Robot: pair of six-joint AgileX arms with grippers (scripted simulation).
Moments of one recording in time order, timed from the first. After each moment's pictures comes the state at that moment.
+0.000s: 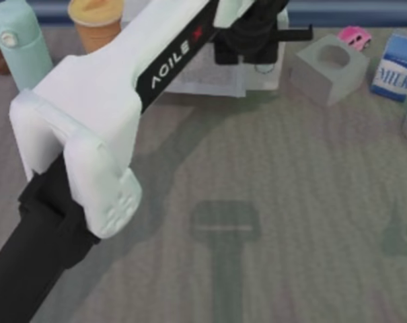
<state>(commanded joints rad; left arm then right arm) -0.69 2.69 2.90 -1.35 -0.32 -0.62 0.00 0.00 0.00 0.00 0.00 0.00</state>
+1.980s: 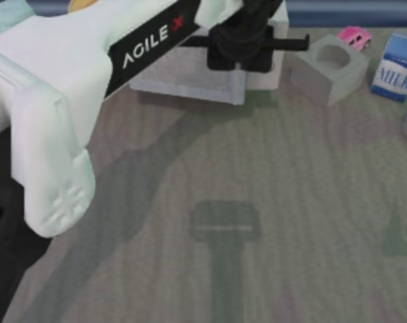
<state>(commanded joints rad) -0.68 2.41 2.37 -1.08 -0.28 -0.53 0.00 0.00 0.00 0.00 0.00 0.00</state>
